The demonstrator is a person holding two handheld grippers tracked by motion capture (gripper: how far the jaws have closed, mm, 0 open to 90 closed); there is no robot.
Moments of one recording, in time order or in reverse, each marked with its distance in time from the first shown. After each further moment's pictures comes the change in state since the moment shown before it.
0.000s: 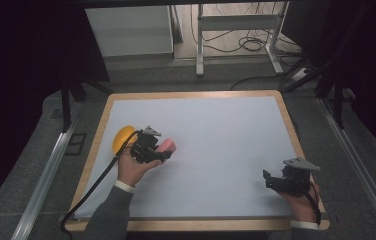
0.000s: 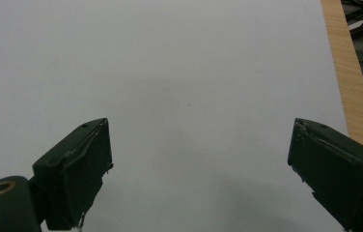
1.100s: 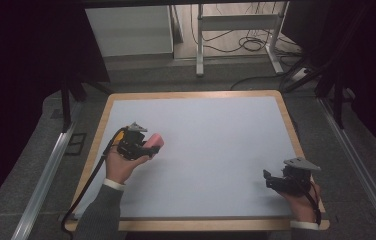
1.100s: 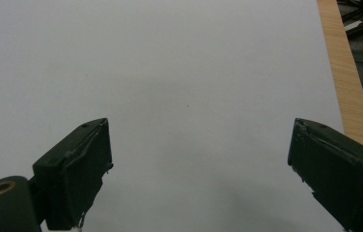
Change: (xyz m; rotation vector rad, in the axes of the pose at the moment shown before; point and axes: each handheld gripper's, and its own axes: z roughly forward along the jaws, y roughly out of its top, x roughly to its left) left arm 0.026 -0.007 -0.022 -0.034 0.069 -0.039; right arm 0.000 0.000 -0.001 -0.002 -0.009 0.006
